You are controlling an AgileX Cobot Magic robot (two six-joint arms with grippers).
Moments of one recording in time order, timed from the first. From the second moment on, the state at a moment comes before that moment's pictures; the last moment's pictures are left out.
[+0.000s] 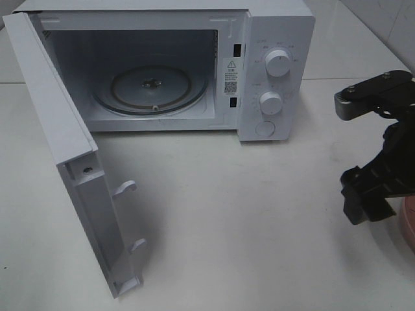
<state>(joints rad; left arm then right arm) 0.04 -0.01 -0.50 -0.15 1.04 0.10 0.42 1.31 -0.75 -0.19 0.82 0.15</state>
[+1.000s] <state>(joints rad) 0.04 -0.01 -0.50 -0.15 1.04 0.10 0.05 1.42 -0.69 -0.20 0.67 0.05</state>
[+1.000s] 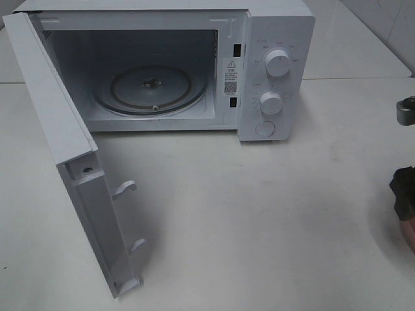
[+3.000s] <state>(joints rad) 0.04 -0.01 -0.50 -0.14 1.04 0.10 0.00 1.76 -0.73 -0.22 0.58 0.15</state>
